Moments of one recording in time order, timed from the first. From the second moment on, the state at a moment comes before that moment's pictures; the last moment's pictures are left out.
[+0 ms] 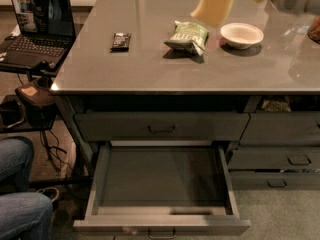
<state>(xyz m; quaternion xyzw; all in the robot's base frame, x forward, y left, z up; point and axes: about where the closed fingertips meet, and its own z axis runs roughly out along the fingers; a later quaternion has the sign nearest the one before) 0.638 -0.186 1.100 -0.37 0.62 0.13 0.68</state>
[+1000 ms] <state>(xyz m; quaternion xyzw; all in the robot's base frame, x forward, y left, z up) 0.669 -0.111 1.121 -0.40 0.55 0.17 0.71</state>
